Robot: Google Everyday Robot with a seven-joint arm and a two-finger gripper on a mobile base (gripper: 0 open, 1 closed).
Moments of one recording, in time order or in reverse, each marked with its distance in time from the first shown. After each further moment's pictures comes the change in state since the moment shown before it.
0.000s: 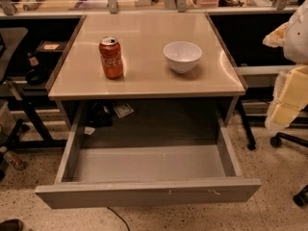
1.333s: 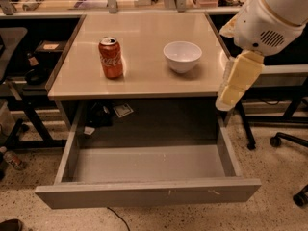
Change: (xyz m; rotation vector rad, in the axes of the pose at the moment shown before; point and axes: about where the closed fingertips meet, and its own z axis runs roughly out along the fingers) arm -0.076 -0.026 0.027 -0.011 -0.152 -0.040
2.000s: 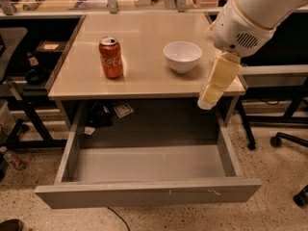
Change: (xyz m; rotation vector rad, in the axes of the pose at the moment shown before) arm -0.029 -0.003 0.028 -0.062 -0.048 -0.026
